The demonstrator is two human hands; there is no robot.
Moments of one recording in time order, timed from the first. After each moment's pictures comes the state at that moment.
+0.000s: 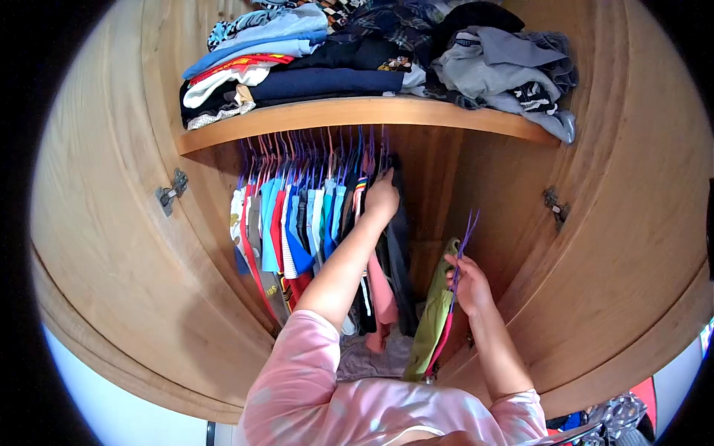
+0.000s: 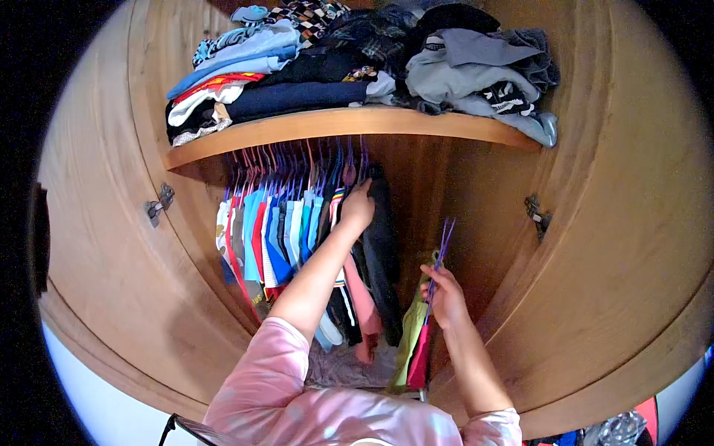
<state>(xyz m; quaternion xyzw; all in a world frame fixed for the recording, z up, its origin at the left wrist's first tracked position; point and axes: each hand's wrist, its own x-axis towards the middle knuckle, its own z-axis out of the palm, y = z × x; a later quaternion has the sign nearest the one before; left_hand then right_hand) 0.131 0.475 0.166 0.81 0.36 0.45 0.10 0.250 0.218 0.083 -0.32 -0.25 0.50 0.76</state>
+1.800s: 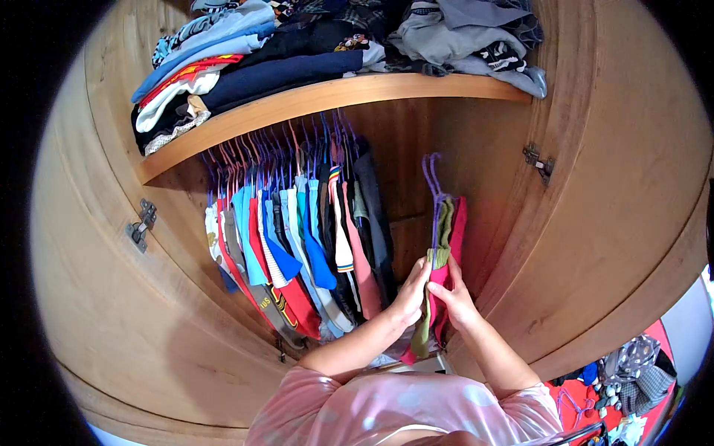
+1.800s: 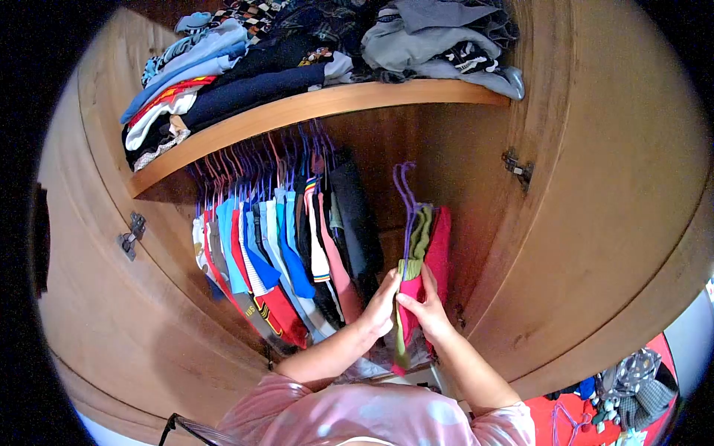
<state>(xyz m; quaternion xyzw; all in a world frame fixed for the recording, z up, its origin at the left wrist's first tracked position) 0.091 0.264 0.053 0.43 0.06 0.28 0.86 0.179 0.183 0.036 -0.50 -0.39 0.28 0.72</state>
